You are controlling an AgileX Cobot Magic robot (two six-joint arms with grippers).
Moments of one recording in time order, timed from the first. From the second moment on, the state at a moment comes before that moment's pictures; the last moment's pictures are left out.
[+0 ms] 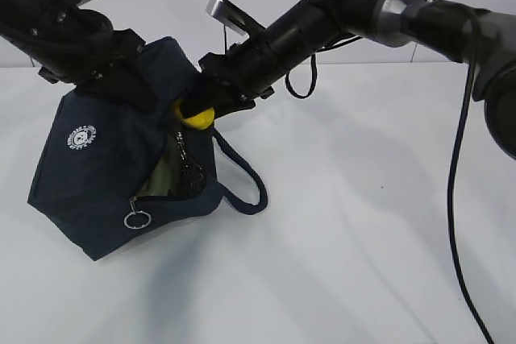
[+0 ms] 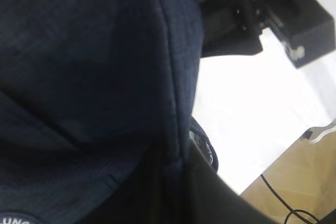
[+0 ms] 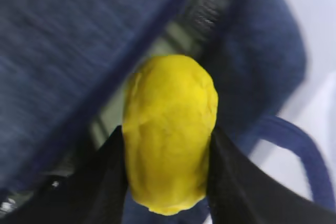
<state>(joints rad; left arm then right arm) -0.26 1.76 -1.38 -0.66 0.98 0.40 0.35 2.47 -2.23 0.91 1.22 -0.56</state>
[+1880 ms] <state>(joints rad) -0.26 1.76 -1.38 -0.67 0.99 0.40 0.26 2.47 -2.23 0.89 1.22 -0.55</state>
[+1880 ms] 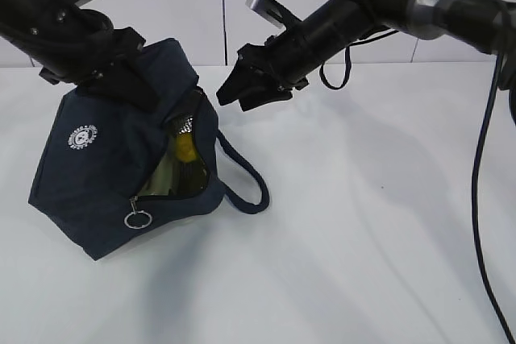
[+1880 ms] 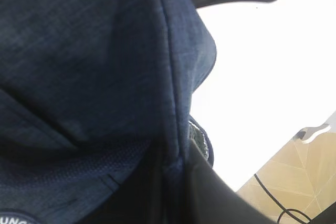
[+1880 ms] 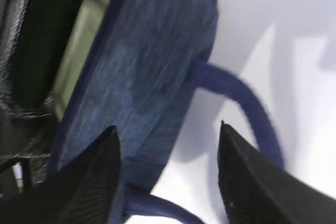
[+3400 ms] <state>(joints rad) -0.25 1.76 -1.38 -0.67 1.00 0.41 0.32 2.55 -1.86 1.41 1.18 -0.86</state>
